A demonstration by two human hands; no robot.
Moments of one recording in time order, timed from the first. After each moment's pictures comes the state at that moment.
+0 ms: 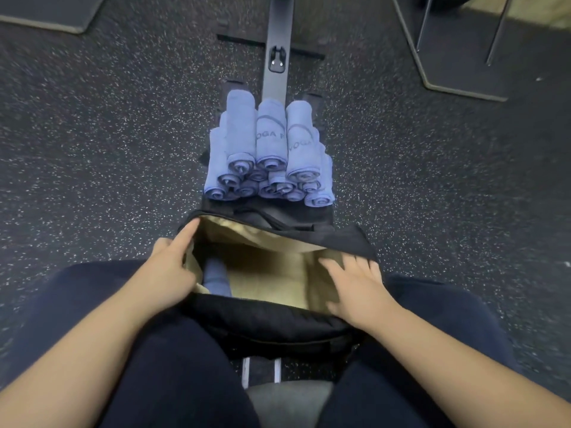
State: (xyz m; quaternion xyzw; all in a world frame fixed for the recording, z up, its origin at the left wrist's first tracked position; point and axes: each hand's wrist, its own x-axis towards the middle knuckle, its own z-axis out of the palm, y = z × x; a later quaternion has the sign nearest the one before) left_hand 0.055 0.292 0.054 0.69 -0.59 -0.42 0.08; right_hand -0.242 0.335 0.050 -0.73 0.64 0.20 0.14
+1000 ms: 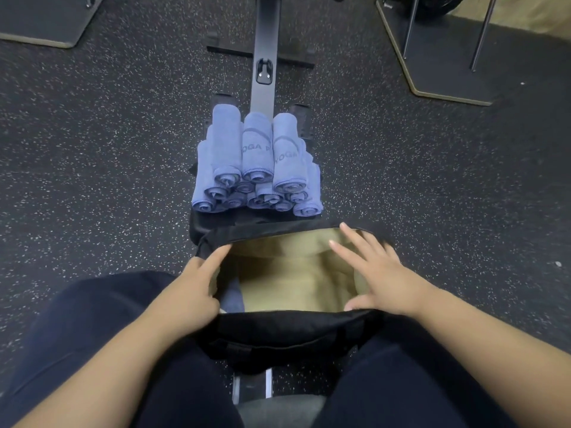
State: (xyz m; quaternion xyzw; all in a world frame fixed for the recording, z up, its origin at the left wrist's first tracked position) left_hand 0.012 0.298 0.051 0.62 -0.65 -0.44 0.03; right_hand -0.317 0.306 0.074 -0.80 0.55 0.17 0.17
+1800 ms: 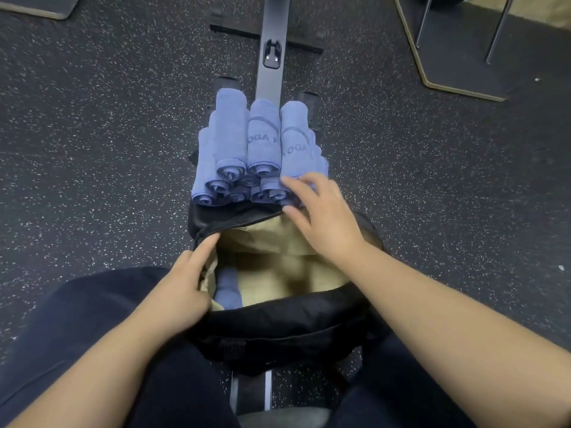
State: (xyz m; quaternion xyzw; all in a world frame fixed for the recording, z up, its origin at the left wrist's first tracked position) left_hand 0.023 0.287 0.035 0.62 -0.63 -0.46 0.12; right_hand -0.220 0.214 0.049 -0.79 0.57 -0.21 0.06
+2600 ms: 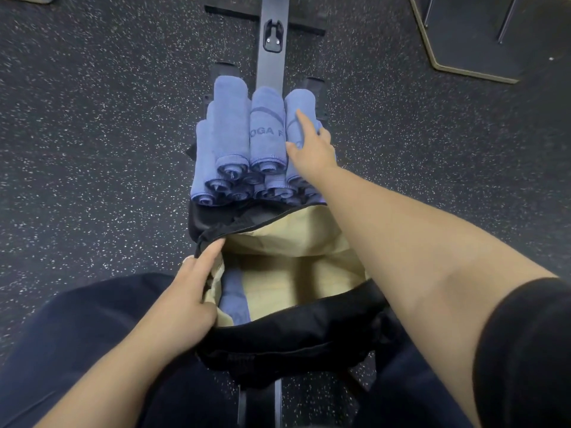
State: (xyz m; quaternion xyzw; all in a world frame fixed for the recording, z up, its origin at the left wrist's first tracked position) left_hand 0.023 0.281 0.036 0.60 -0.62 -0.48 0.13; right_hand -0.199 0.084 0.025 -0.56 0.76 -0.16 0.29
